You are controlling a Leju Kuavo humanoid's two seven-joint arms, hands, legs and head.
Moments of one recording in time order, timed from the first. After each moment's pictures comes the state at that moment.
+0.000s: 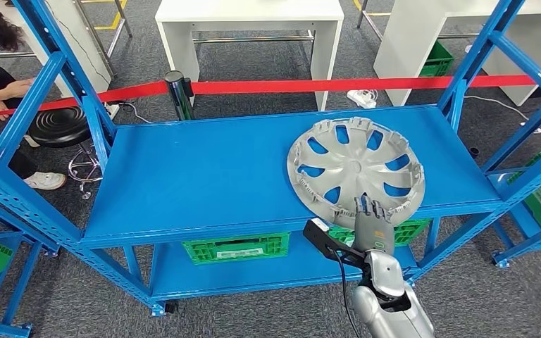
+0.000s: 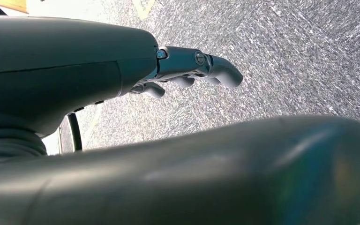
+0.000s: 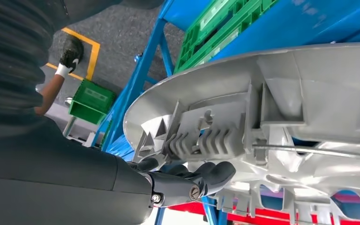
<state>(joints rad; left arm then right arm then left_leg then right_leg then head) -0.08 -0.16 0.58 -0.19 -1.19 0.04 0.16 -0.05 0.02 0.19 -1.31 1.26 0.03 0.41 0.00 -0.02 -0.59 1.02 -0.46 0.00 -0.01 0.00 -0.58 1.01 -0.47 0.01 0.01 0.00</state>
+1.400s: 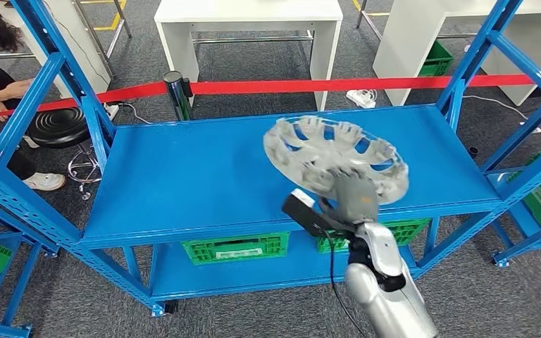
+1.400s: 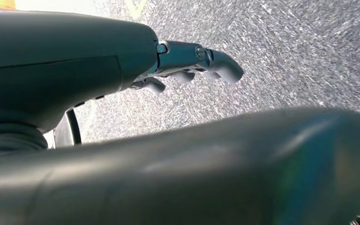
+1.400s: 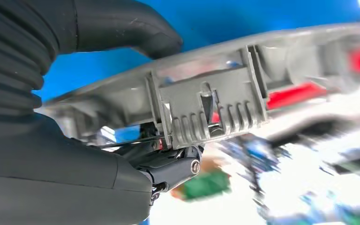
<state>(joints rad) -0.09 -0.15 0.58 -0.19 -1.21 0.02 0.14 -0.18 0.03 0.32 -1.51 1.12 -0.03 0.20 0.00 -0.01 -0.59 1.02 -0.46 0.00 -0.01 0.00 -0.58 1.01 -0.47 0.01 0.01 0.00</state>
